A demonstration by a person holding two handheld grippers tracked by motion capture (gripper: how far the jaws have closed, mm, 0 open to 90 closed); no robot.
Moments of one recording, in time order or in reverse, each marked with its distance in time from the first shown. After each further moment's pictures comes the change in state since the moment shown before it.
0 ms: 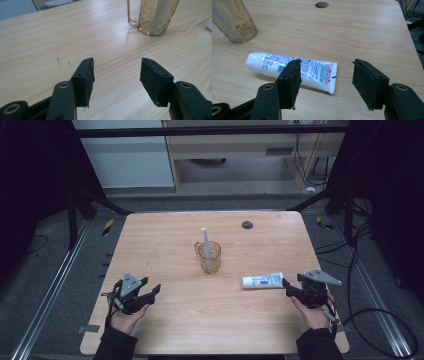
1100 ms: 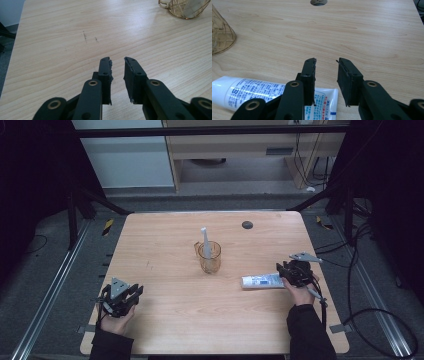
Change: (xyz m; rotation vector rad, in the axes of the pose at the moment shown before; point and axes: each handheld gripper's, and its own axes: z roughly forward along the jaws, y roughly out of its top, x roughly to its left) left arm 0.022 -0.018 -0.006 0.070 0.102 -0.036; right arm -0.005 0.024 0.067 0.060 -0.008 0.004
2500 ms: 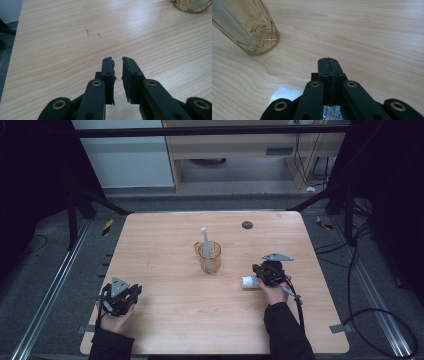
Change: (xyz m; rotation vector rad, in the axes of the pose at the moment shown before) left arm 0.006 -0.002 0.005 0.025 0.014 0.004; right arm 0.065 0.003 0.034 0.033 0.147 -0.012
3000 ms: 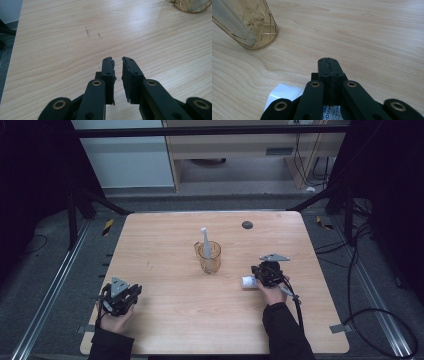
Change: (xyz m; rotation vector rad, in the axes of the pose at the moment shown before) left arm 0.000 0.000 0.000 -0.001 -0.001 0.001; right arm 0.003 -0.002 0.005 0.033 -0.010 -0.021
